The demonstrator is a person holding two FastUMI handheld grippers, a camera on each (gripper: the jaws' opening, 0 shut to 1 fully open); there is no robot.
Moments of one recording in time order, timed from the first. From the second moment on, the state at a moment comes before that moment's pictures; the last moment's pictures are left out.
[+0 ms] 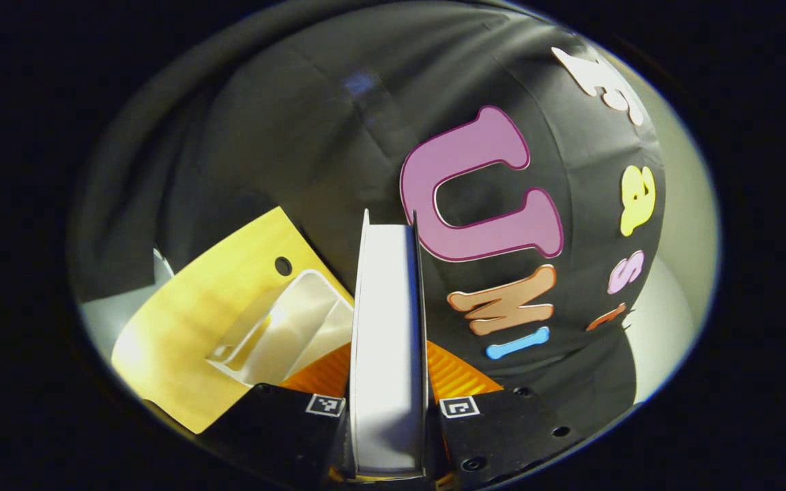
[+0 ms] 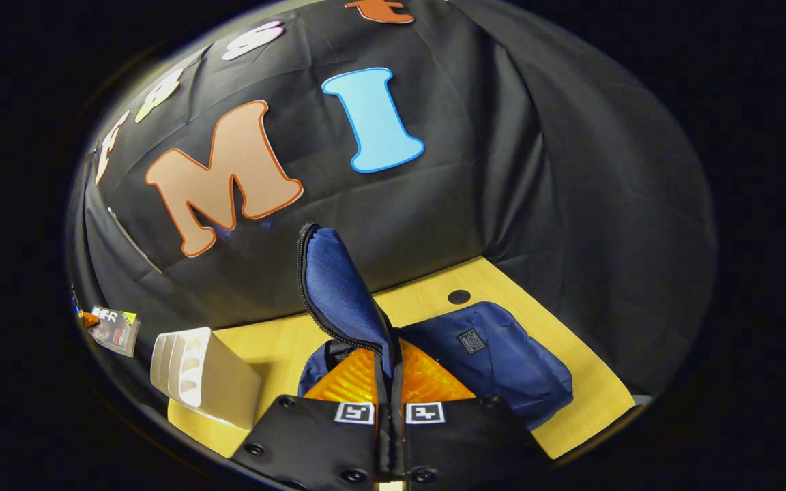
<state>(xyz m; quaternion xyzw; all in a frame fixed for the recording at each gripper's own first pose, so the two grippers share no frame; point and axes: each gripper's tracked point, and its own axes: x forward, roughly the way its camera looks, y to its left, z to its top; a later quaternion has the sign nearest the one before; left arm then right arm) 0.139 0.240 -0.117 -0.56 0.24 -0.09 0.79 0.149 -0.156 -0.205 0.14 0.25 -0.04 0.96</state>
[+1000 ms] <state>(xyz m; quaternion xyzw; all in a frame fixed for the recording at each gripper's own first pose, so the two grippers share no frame) 0.191 0.011 -0.136 -0.64 0.23 -0.20 0.70 0.136 -0.152 -0.201 0.14 0.26 -0.03 0.96</state>
